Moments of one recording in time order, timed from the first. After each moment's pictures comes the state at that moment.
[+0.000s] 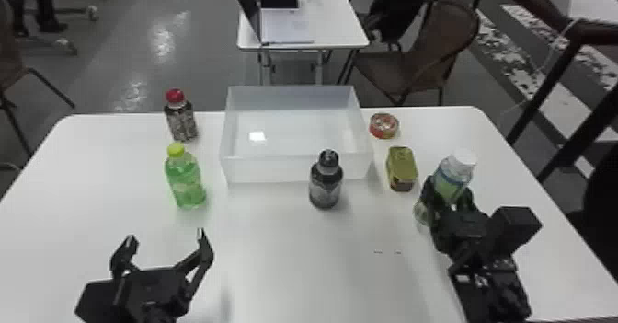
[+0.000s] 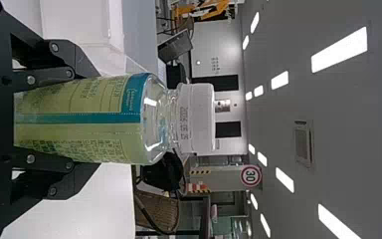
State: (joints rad) left arm 0.47 0.03 -0.10 -1.76 0.03 -0.33 0.18; right arm 0.19 -0.10 0.00 -1.53 -0.17 -0.27 0.07
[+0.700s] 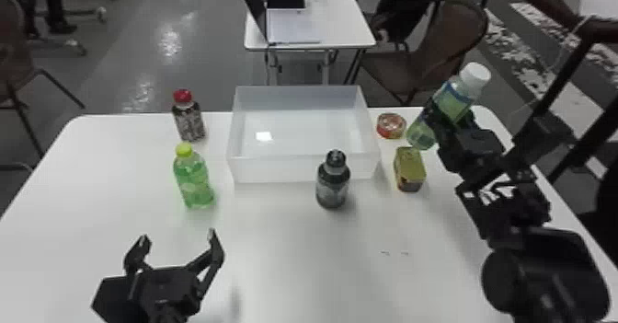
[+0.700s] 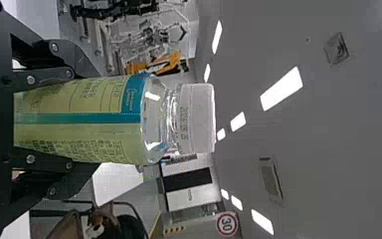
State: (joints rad) left arm 0.47 0.03 -0.11 -1.76 0.04 -0.31 0.18; right arm -0.09 -0.14 0.00 -1.50 -0.38 -0.15 0.31
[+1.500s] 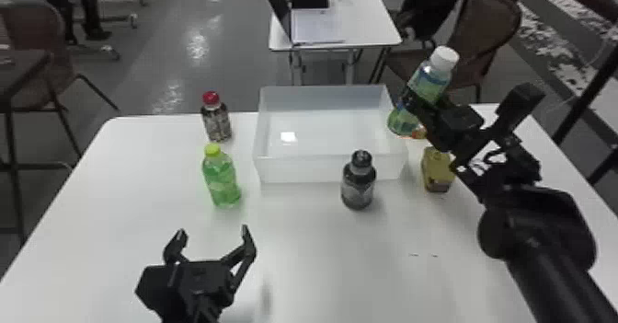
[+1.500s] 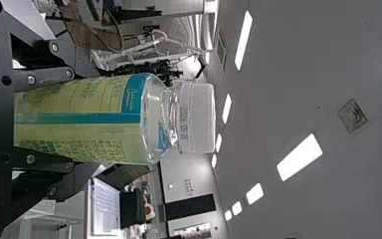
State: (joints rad) left arm 0.45 0.03 -0.12 -1.75 0.05 -0.30 0.17; right arm -0.37 -0.09 0.05 -1.09 -0.38 -0.21 0.63
